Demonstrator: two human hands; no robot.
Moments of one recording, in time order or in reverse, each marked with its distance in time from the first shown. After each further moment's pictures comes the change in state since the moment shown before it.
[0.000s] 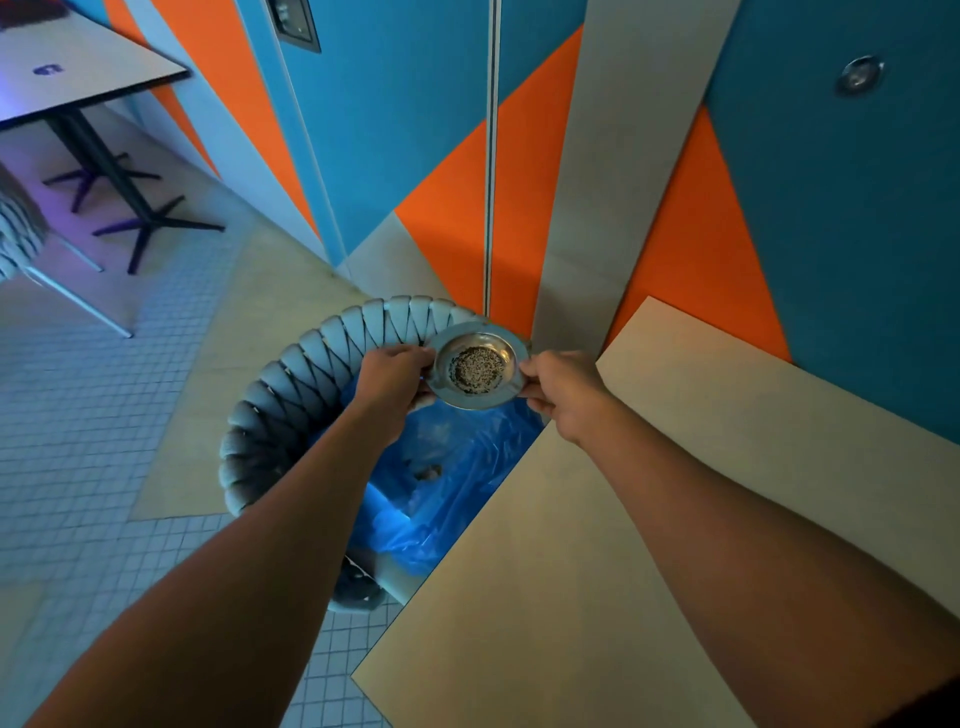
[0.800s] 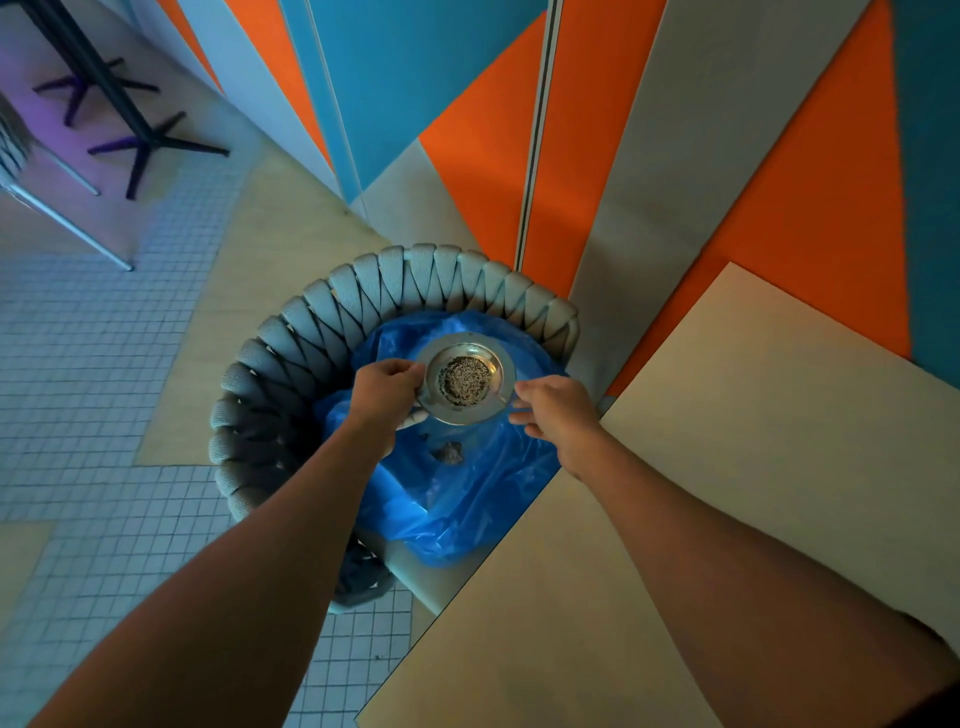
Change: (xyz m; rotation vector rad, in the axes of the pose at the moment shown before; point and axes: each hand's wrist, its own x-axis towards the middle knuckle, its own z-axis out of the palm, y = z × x) left_hand 0.102 -0.096 -0.046 0.075 0.128 -0.149; right_hand 0.095 0.087 0.065 -0.191 -0.092 0.032
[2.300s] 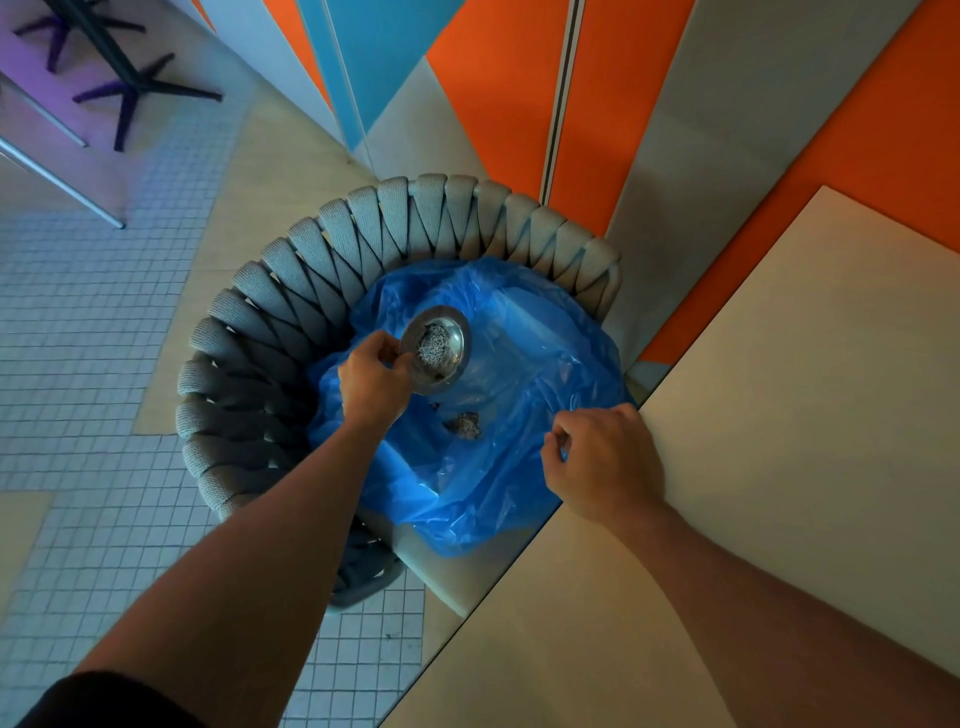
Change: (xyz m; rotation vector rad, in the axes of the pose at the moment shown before) left_hand 0.086 -0.093 -0.009 0.410 0.238 0.316; right_hand 0.017 0.108 0.001 -1.049 0.215 -0.741
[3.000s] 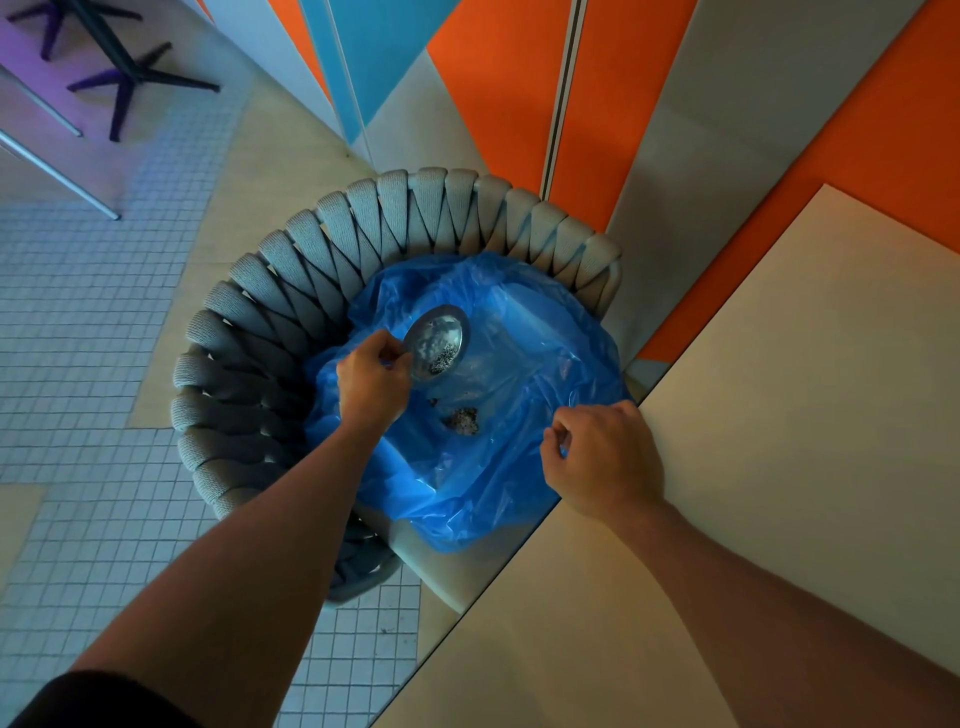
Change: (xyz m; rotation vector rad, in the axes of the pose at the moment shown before) left_hand -0.003 -0.007 0.001 0.091 0.024 0.124; right_hand 0.000 0.000 0.000 0.020 0.001 0.009
